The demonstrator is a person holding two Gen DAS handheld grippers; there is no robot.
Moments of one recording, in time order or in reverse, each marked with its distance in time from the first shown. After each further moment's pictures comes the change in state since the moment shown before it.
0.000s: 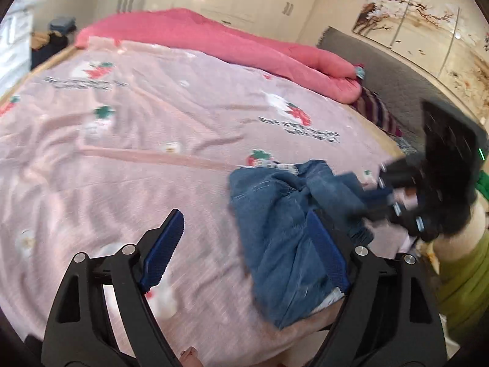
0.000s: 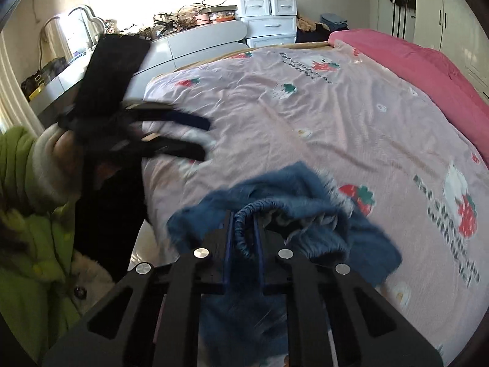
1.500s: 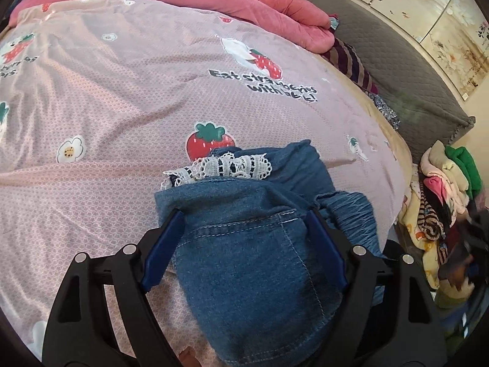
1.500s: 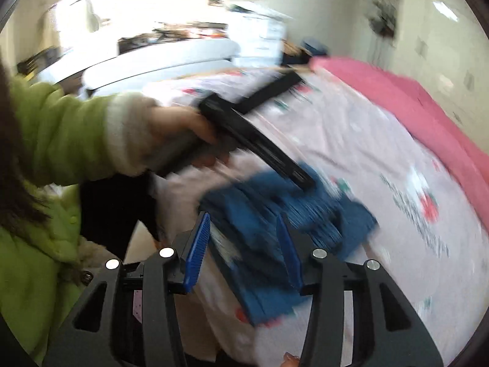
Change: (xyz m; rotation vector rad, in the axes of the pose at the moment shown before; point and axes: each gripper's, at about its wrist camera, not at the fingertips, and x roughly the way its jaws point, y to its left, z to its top) left arm 0.110 -0.026 0.034 0.062 0.261 -0.169; right arm -0.051 0.084 -0.037 -0.105 -0.096 -0.159
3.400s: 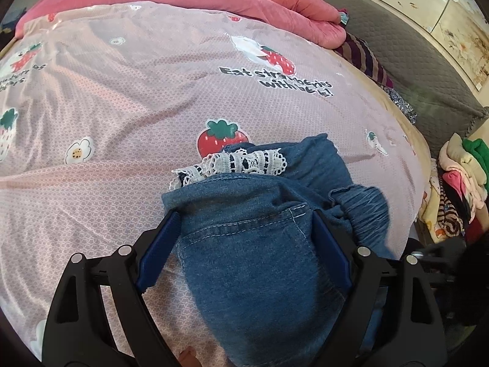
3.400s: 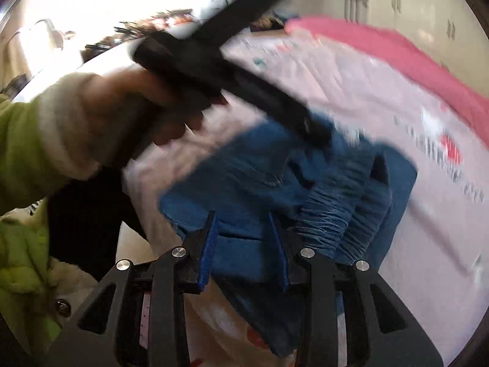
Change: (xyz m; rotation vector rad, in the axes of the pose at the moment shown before) left arm 0.009 -0.006 -0.006 0.031 -0.009 0.100; right arm 0.086 -0.028 -0.039 0.265 0.090 -0.026
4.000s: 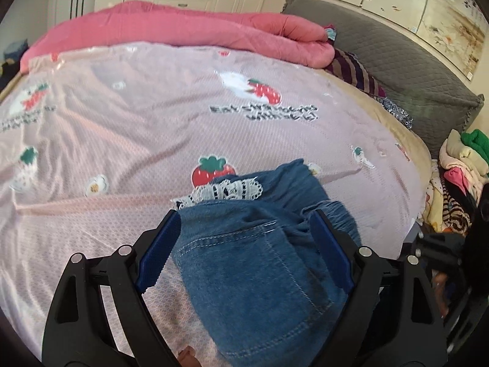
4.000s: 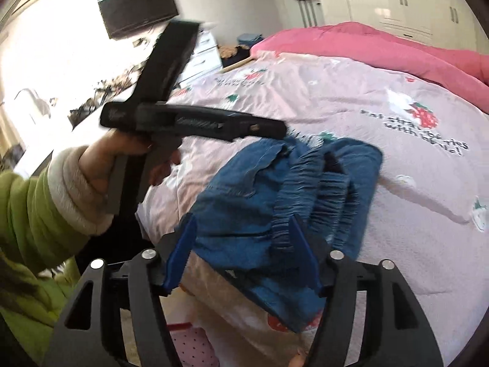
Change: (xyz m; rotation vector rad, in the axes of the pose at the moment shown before) left arm -0.041 -0.026 0.002 0.084 -0.144 0.046; right arm -0.060 -0.018 -0.008 0.243 -0.170 0.007
